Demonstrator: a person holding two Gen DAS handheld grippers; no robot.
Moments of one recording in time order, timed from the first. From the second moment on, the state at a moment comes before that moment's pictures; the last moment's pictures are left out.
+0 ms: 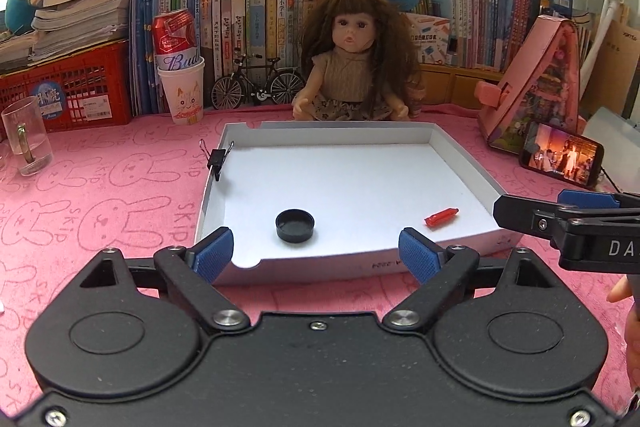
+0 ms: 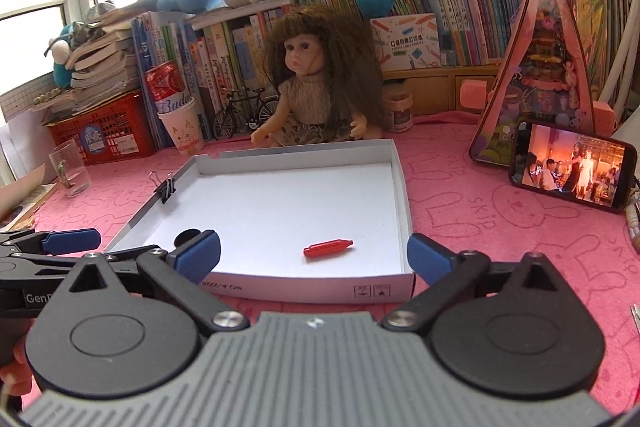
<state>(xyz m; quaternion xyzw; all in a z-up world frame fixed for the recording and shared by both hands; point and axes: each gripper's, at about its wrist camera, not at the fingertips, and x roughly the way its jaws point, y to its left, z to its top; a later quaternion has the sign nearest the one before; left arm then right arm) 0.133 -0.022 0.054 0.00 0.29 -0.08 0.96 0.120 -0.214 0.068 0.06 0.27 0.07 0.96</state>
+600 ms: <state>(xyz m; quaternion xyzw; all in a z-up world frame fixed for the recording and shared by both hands) 0.073 -0.010 0.048 0.00 0.26 -0.10 0.96 0.058 -0.208 0.065 0.01 0.23 0.09 0.97</state>
